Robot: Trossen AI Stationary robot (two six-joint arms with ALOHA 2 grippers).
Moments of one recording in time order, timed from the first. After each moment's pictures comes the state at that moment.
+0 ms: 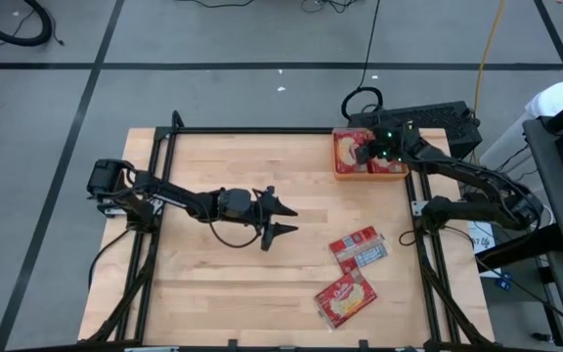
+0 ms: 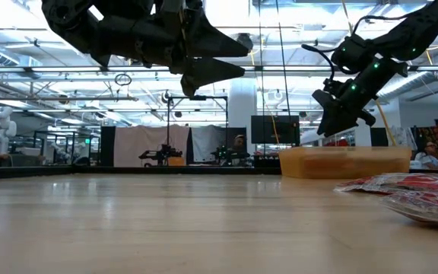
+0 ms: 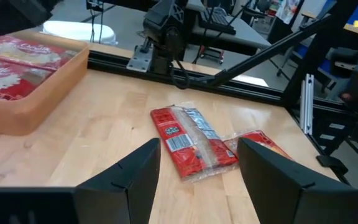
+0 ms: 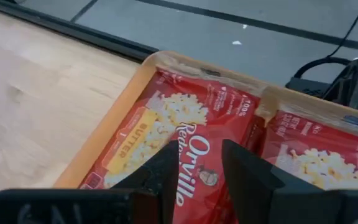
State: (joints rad) left arm -0.06 1.66 0.77 0.68 0.04 -0.21; right arm -0.87 1.11 0.52 -0.11 0.03 0.24
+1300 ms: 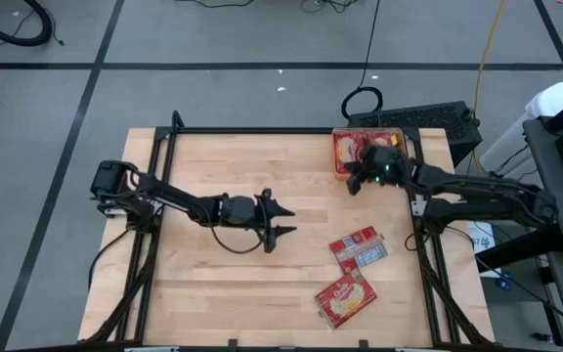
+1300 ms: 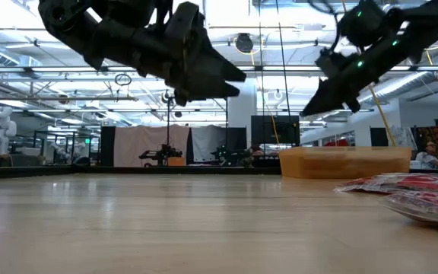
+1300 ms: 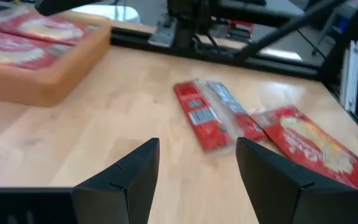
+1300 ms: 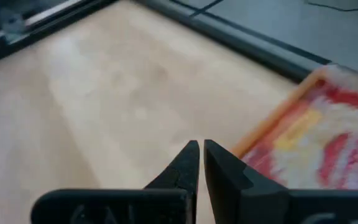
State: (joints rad) left arm -0.10 1.70 0.77 0.63 -0.11 -0.19; right arm -0.41 0.94 0.44 -0.04 0.12 0.30
